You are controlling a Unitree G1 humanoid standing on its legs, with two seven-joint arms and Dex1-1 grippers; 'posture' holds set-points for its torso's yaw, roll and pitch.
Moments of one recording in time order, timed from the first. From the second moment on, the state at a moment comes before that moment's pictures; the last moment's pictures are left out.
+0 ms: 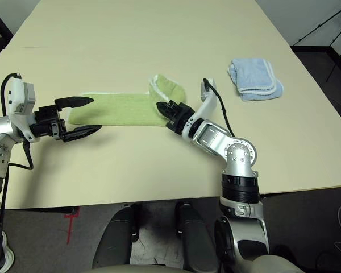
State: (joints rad) left arm -0.46 0.77 0.14 0.17 -0.45 0.11 -1.26; right arm -0.54 -0.01 -0.21 -0.04 1.16 1.02 -0.09
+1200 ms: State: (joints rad) left arm -0.46 0.77 0.14 0.16 -0.45 0.10 -1.24; right arm -0.62 0.02 -0.20 0.04 1.15 1.04 -0.05
